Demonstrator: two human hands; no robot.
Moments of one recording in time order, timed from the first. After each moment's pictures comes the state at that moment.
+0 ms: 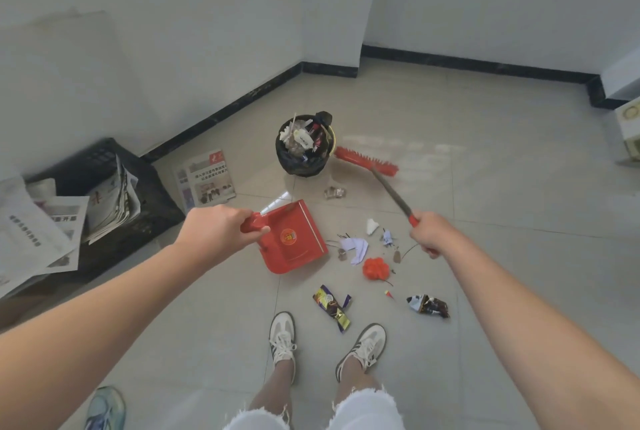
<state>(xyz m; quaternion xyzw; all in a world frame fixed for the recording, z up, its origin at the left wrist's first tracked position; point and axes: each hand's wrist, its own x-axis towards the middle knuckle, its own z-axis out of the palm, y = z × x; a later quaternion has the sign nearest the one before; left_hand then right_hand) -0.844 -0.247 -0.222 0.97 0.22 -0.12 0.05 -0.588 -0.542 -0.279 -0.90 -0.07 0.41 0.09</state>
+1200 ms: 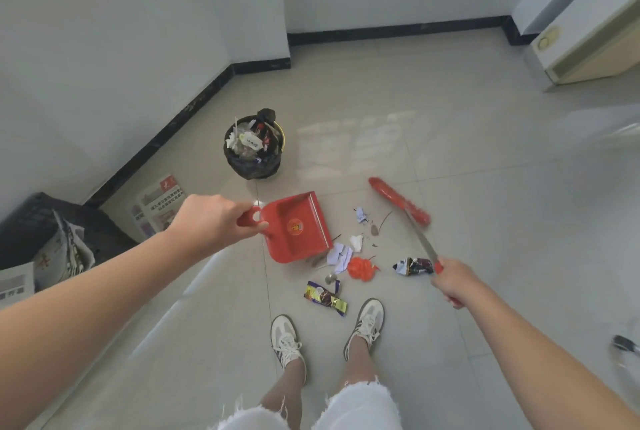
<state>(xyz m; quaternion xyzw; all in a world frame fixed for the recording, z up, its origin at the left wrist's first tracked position) -0.778 -0.275 -0.218 1.00 0.02 -0.08 0.05 -0.683 -0.707 -0.297 -0.88 0.17 0.43 0.14</state>
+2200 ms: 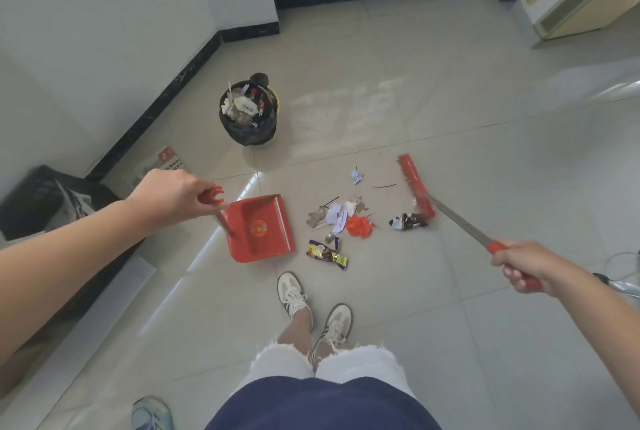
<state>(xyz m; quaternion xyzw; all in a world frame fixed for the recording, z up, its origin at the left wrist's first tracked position) -0.858 -0.228 -0.209 0.99 -0.03 -0.14 -0.01 -0.762 -0.785 -0.187 -0.77 0.36 0.42 0.30</state>
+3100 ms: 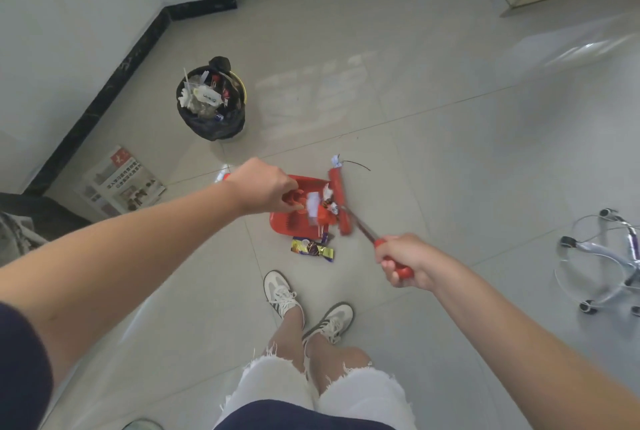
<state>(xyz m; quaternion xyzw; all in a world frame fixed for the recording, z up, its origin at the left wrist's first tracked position) -0.743 -0.339 -0.280 0.95 -0.26 -0.19 0.01 -0.785 -0.613 -0.237 -0.65 0.39 0.50 0.41</state>
